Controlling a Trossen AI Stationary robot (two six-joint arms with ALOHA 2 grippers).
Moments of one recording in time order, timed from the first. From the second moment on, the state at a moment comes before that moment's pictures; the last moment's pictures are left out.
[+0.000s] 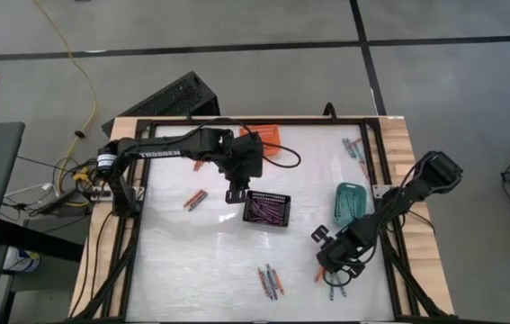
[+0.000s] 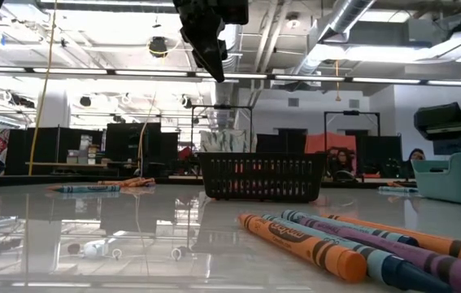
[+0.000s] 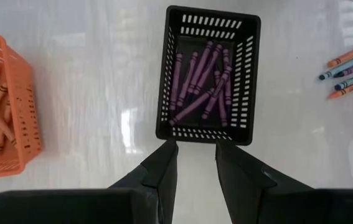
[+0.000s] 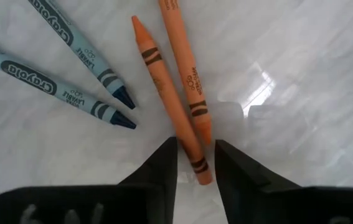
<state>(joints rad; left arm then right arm) 0.14 1.80 1.75 -1.02 0.12 0.15 0.63 1.60 0.76 -0.53 -0.04 -0.11</state>
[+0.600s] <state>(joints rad) 0.14 1.81 1.75 -1.02 0.12 0.16 0.68 1.58 0.76 -0.58 -0.03 -0.09</state>
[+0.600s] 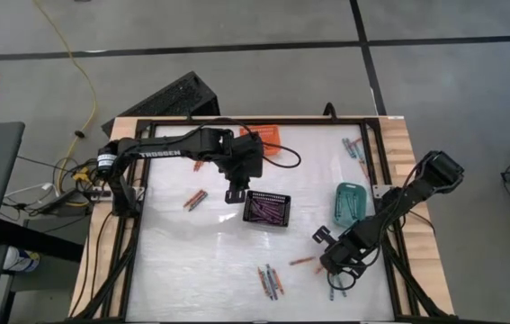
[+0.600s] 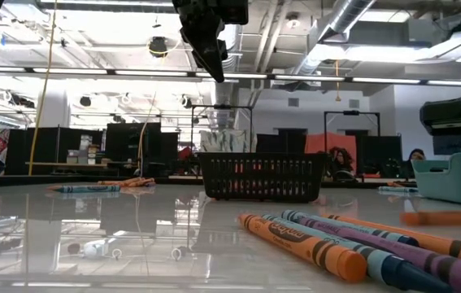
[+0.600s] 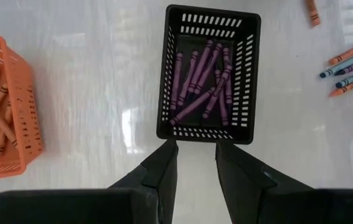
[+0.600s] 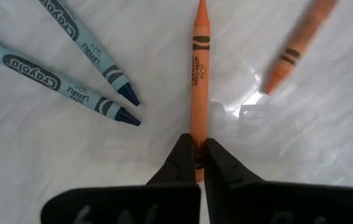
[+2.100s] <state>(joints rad) 0.00 1.58 1.75 -1.10 -0.02 0.01 -0.03 1.31 1.11 -0.56 0.14 -0.08</state>
